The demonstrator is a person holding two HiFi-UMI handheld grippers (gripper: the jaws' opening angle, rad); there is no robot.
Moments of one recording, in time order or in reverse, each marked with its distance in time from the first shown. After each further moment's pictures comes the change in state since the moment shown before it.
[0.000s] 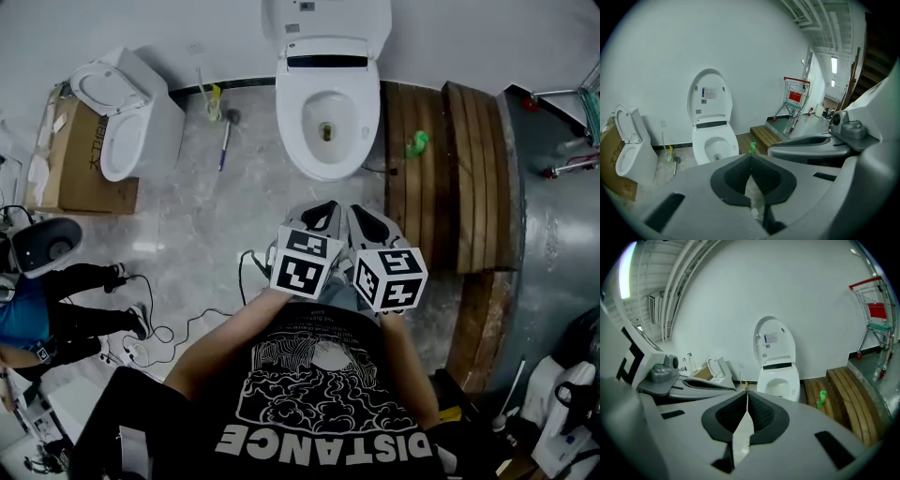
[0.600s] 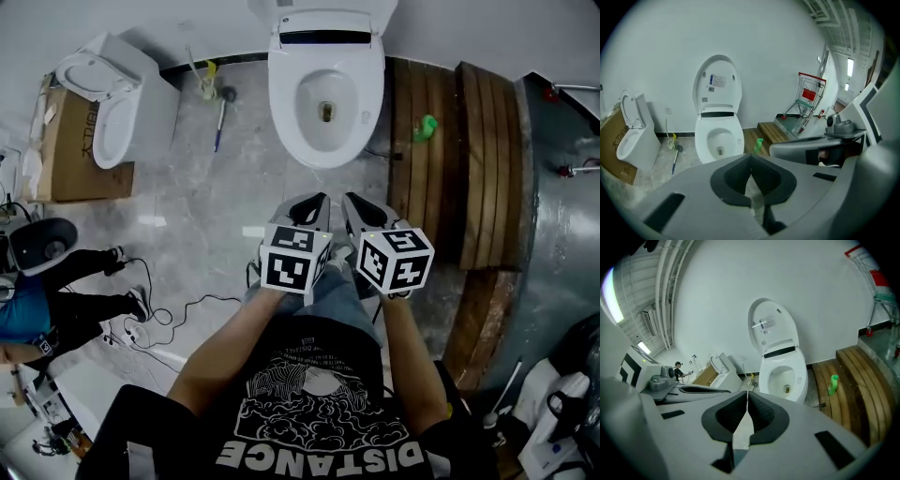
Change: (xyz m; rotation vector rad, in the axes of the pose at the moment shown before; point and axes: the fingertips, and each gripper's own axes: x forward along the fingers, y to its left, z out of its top) left arm 0.068 0.028 -0.019 -0.124 0.051 0.086; right arm 0.061 -0.058 -0.022 0.129 0.112 0.138
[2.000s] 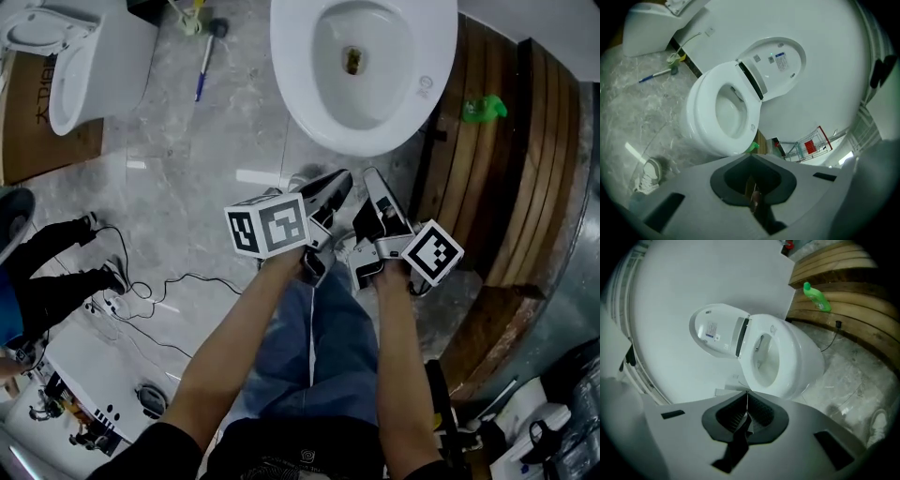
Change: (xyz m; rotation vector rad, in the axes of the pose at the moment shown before) left arm 0.202 0.112 -0.115 -0.803 -0.052 -0.350; right arm 0.197 -0.132 -0.098 0.770 -0.205 0.222
